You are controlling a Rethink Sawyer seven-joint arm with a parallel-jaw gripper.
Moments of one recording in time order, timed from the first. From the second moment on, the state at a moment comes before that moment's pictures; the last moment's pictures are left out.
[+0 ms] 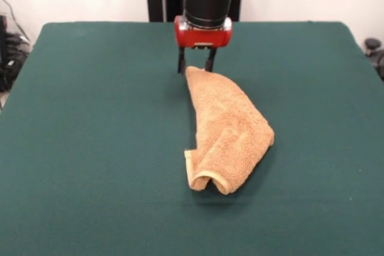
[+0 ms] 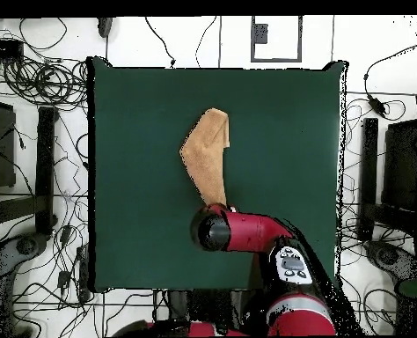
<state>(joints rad) -0.20 -0.49 -0.06 1.82 -0.22 0.22 1.57</state>
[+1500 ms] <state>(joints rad) -0.18 -0.66 -0.07 1.87 -0.22 0.33 1.57</state>
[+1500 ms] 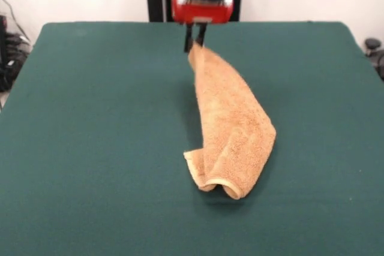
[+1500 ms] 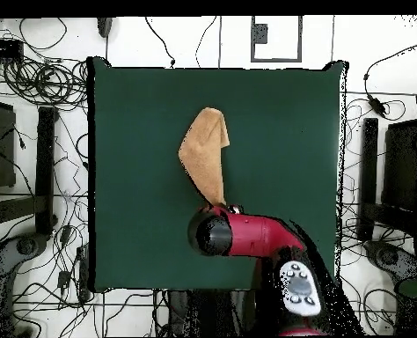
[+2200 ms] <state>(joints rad) -0.01 -0.94 -0.13 1.87 -0.07 0.65 1.57</state>
